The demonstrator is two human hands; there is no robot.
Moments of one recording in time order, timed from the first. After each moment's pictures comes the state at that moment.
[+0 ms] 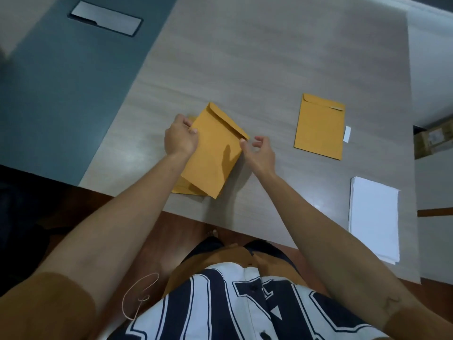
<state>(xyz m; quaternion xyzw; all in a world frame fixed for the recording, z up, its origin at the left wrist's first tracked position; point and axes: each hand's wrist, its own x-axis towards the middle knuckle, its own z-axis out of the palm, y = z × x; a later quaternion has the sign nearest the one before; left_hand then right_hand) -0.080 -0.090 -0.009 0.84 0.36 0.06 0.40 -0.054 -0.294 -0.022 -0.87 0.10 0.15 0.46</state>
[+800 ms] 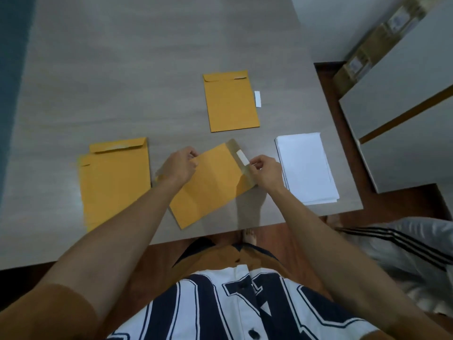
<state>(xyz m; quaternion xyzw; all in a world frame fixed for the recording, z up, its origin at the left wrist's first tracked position) -0.053 -0.280 -0.058 0.93 0.06 -0.17 0.33 -0.098 -0.525 -0.046 -0.91 0.18 0.10 0.37</state>
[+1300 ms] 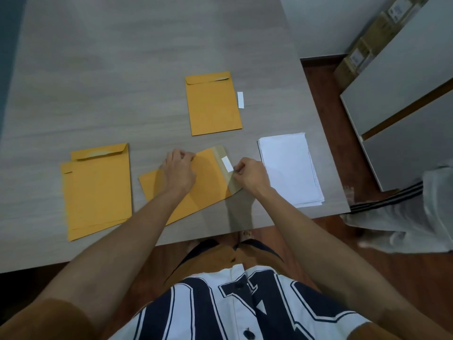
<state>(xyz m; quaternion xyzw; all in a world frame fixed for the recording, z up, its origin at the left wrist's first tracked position) -0.066 -0.343 -0.060 0.98 0.00 -0.07 0.17 -0.089 -0.555 -0.052 -0.91 0.13 0.17 0.35</state>
